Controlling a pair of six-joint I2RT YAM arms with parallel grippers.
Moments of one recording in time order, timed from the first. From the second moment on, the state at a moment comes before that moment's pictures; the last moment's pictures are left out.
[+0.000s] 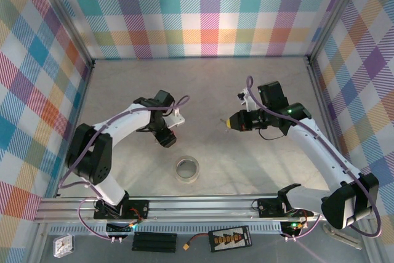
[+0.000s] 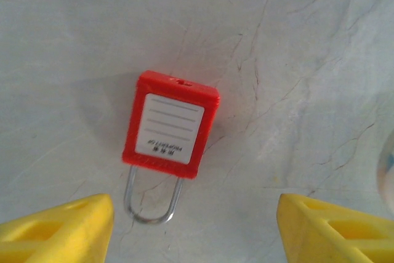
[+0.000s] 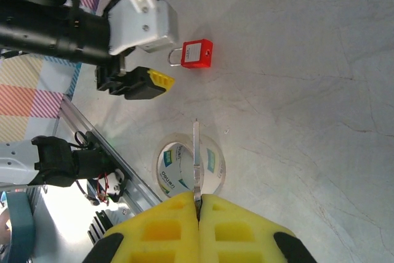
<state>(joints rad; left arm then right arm) -0.47 1.67 1.14 -0.89 0.05 0.49 0.41 1.20 1.10 -0.81 -0.64 0.29</state>
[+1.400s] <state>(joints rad) -0.46 1.47 1.00 -0.69 0.22 0.55 0.41 1.25 1.08 -0.83 -0.76 0.28</state>
